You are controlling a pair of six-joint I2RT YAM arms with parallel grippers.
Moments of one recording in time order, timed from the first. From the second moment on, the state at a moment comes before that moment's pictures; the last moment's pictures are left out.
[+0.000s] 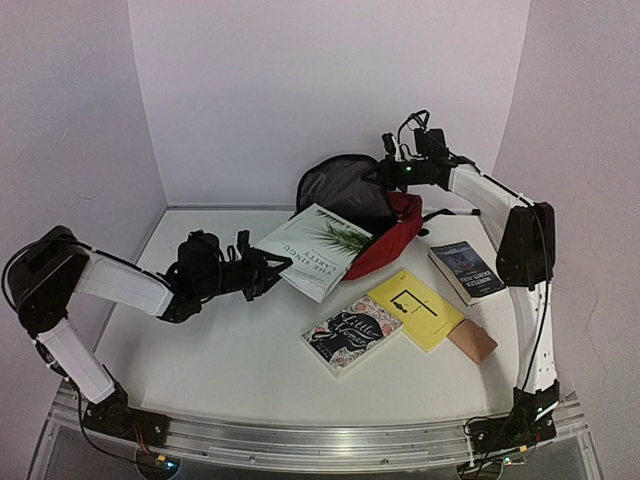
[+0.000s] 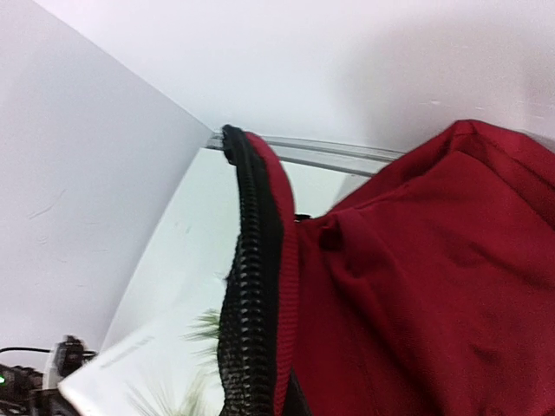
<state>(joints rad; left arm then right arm) -0.70 1.62 0.67 0.79 0.37 -1.37 0.32 2.31 2.22 -0.41 -0.65 0.40</state>
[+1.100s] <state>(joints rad) -0.61 2.19 1.09 1.21 0.50 -1.72 0.38 2.22 2.06 -0.32 -0.90 0.32</state>
